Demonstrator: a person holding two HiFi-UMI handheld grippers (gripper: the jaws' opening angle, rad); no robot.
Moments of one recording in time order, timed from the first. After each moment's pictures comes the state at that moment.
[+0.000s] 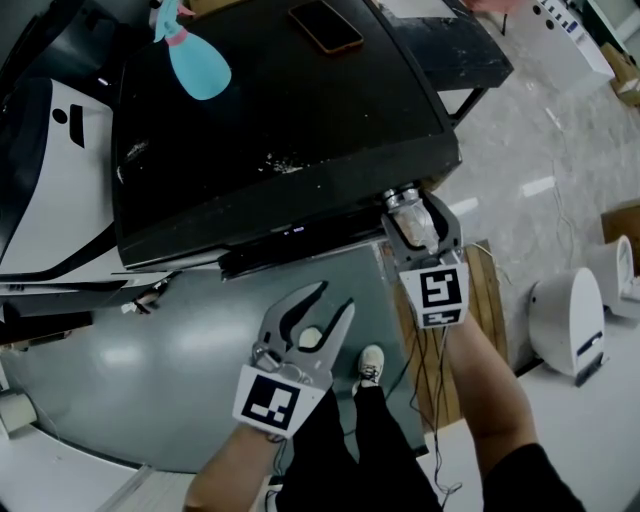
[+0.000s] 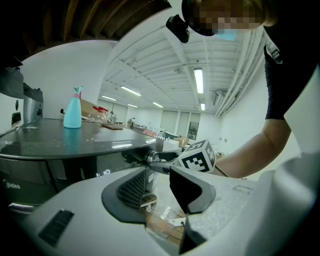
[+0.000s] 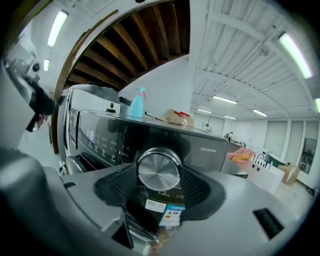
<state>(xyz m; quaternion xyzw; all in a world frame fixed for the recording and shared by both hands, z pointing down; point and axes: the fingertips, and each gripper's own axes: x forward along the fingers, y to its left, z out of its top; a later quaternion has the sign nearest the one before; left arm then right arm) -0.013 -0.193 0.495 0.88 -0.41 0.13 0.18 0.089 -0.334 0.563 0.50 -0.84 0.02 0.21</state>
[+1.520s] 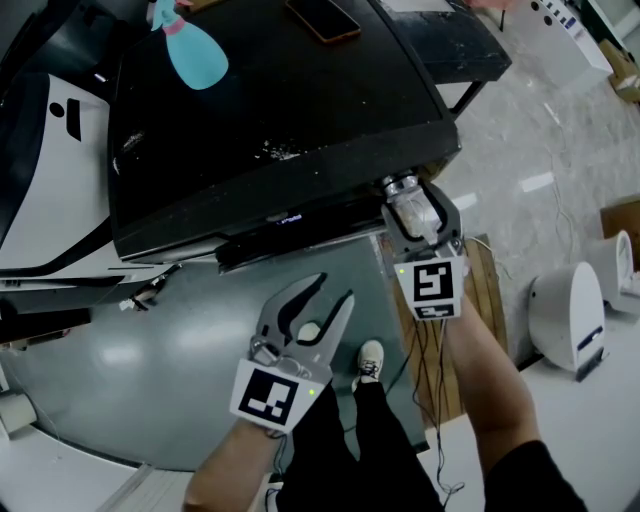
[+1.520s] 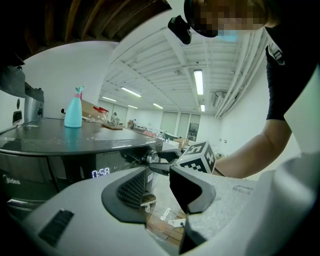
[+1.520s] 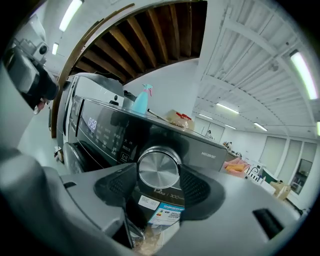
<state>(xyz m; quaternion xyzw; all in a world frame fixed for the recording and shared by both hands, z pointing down) -0.012 -0.187 0.498 0.89 -0.41 0.12 0.18 0.089 -0.330 0.564 0.50 -0.83 -0.04 0.24</state>
